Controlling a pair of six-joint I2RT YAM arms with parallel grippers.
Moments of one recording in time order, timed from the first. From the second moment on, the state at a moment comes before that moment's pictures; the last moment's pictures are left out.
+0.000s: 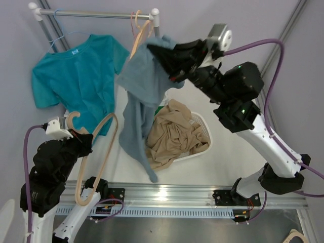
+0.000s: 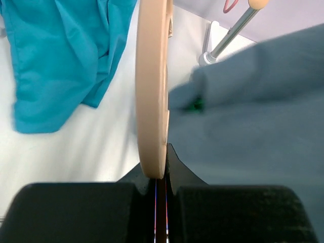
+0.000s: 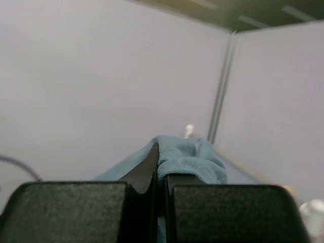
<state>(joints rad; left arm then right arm) -0.26 0.44 1.17 -1.06 -0.21 -0.47 0.99 1.45 1.95 0.11 -0.19 -0.05</state>
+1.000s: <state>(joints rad) -0.26 0.47 1.11 -0.93 -0.21 -0.47 0.87 1.26 1.53 0.18 0.00 -0.11</state>
